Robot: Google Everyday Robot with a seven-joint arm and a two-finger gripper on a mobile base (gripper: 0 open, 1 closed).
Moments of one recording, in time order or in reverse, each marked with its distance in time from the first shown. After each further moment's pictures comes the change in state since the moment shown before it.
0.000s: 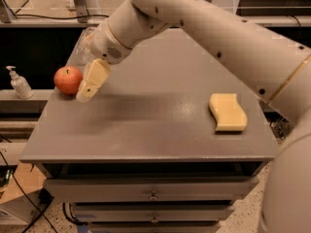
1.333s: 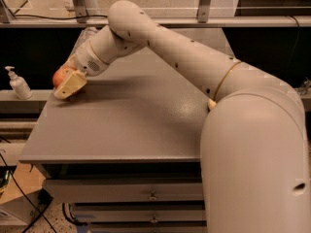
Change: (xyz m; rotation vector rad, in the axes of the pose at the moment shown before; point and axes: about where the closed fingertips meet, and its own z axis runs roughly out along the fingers) arm 0.005 -0.044 0.103 -0.084 -0.117 0.069
